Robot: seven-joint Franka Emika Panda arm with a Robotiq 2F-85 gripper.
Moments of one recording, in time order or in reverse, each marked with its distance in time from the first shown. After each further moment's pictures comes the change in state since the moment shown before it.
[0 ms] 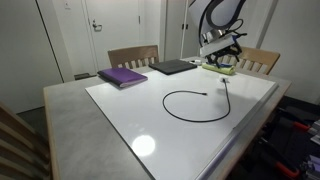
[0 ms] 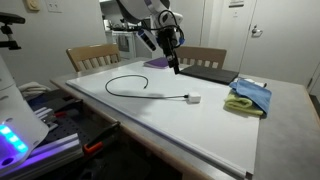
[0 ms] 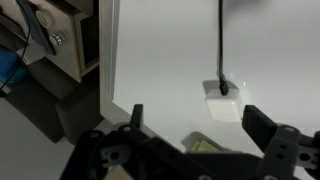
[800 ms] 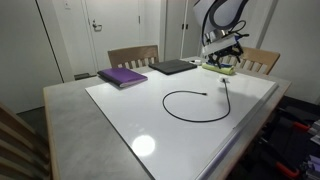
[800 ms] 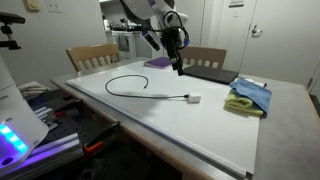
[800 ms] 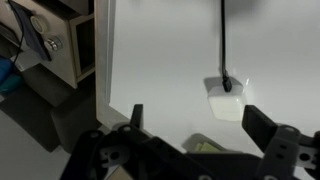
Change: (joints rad) arm -0.056 0.002 0.003 -0.003 0.015 0.049 -0.032
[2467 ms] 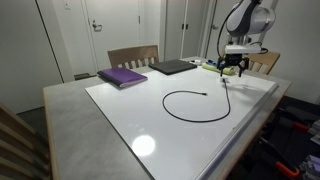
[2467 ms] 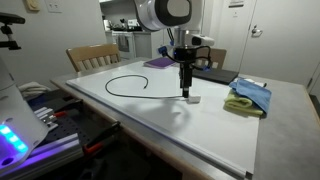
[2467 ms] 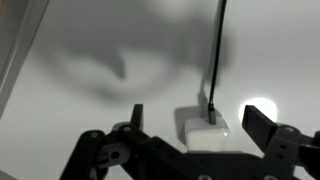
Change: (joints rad) arm -0.187 0.012 -0.073 -0.182 0.599 0.533 -0.896
